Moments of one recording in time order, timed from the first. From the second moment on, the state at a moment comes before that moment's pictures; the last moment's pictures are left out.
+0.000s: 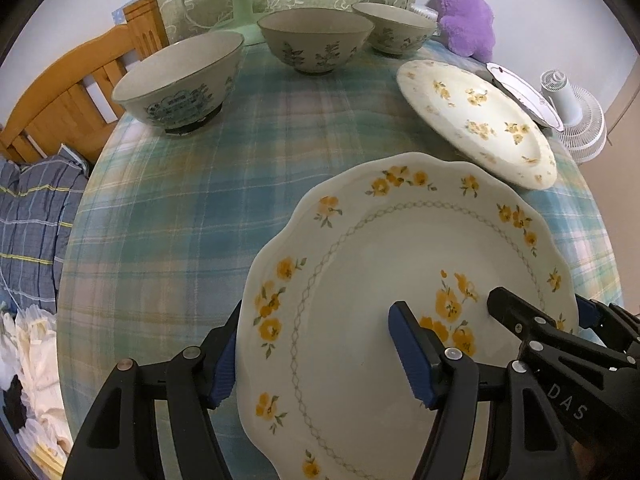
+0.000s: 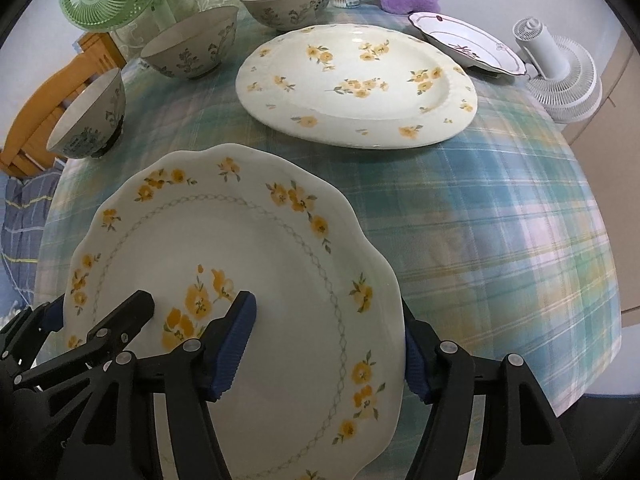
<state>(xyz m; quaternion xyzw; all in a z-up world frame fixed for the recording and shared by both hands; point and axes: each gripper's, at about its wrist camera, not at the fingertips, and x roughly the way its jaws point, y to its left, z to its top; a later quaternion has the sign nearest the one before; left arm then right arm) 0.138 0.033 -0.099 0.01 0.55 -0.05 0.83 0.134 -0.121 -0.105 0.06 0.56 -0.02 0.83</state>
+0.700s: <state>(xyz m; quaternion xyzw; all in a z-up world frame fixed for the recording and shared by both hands) 0.119 -0.068 -0.085 0.00 0.52 -0.03 0.85 0.131 -0.223 -0.081 0.04 0.54 0.00 0.84</state>
